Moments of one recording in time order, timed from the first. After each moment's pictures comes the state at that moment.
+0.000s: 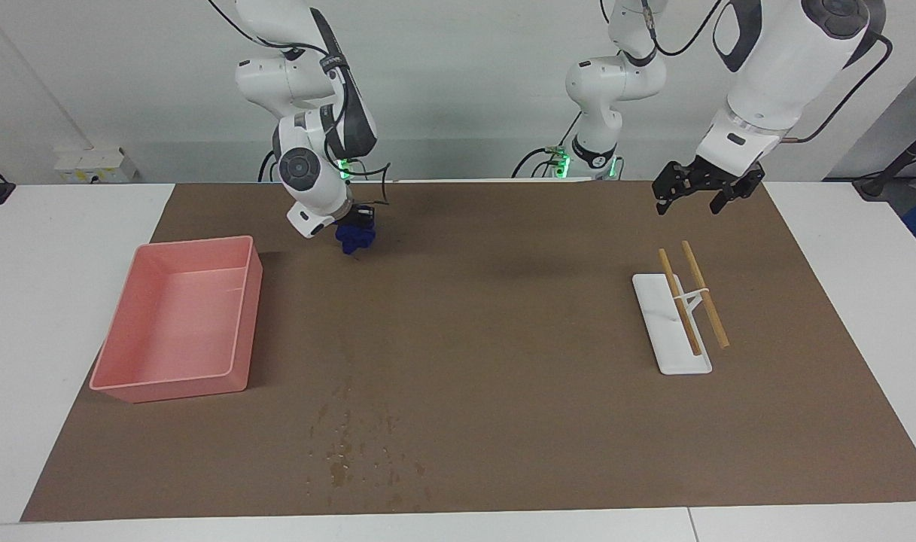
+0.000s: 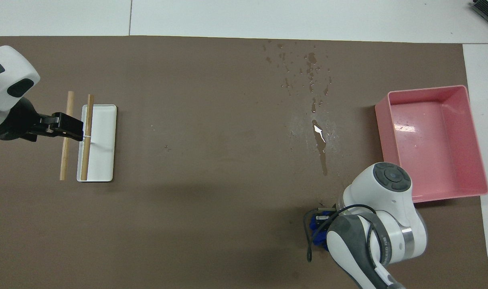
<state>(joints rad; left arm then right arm) 0.06 0.01 -0.20 -1.58 -0.02 1.54 -0.08 0.16 -0.10 0.15 -2.48 0.23 2.04 0.22</state>
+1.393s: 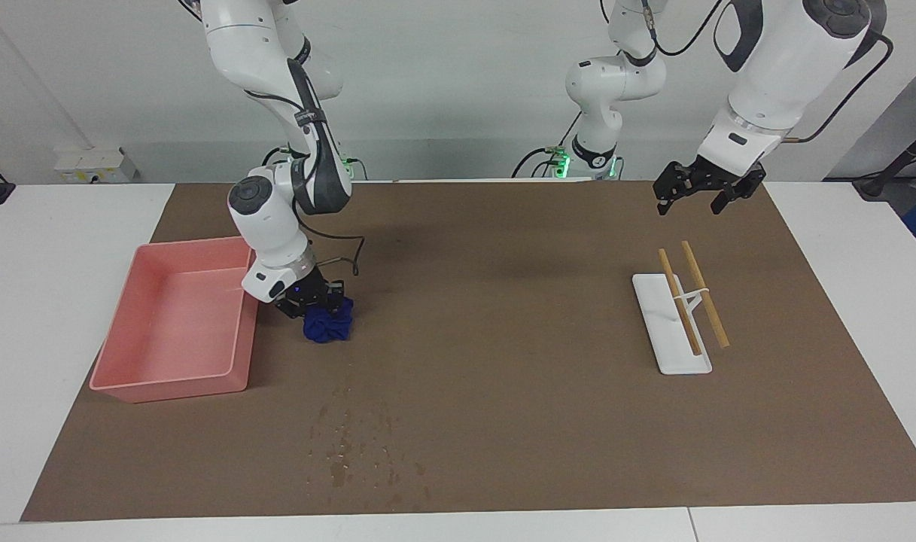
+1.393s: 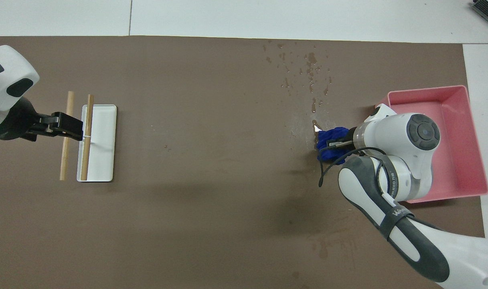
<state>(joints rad) 0.06 0.01 -0.20 -1.58 -0.02 1.54 -0.08 0.02 0.22 0.15 -2.14 0.12 2.48 -0.08</state>
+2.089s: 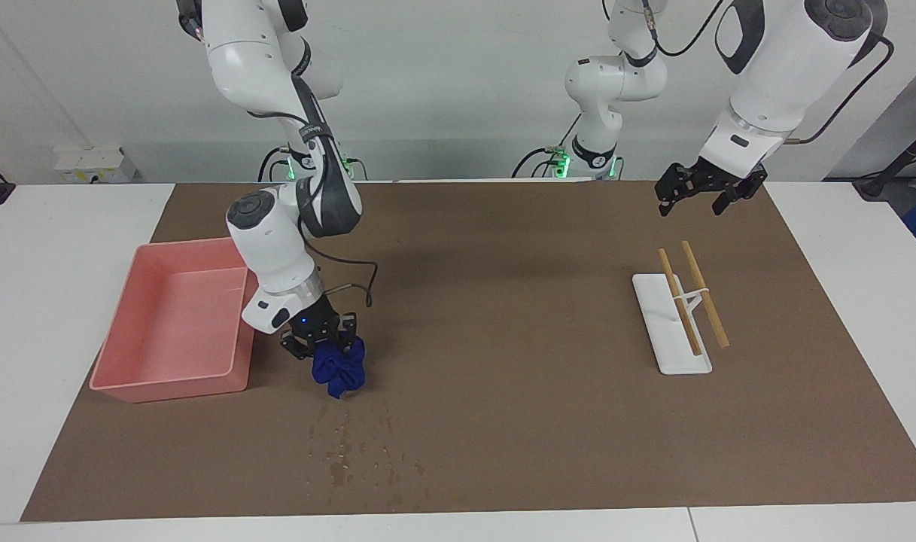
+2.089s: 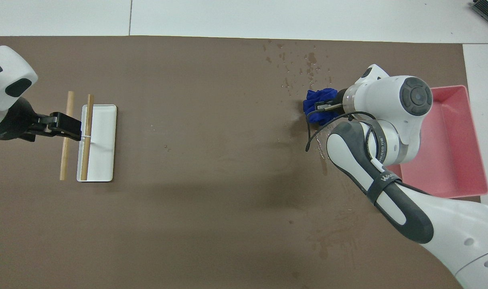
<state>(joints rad) -0.05 0.01 -0.09 -1.59 -0.02 1.54 -0.08 0.05 0.41 0.15 -1.84 0.12 2.53 -0.08</state>
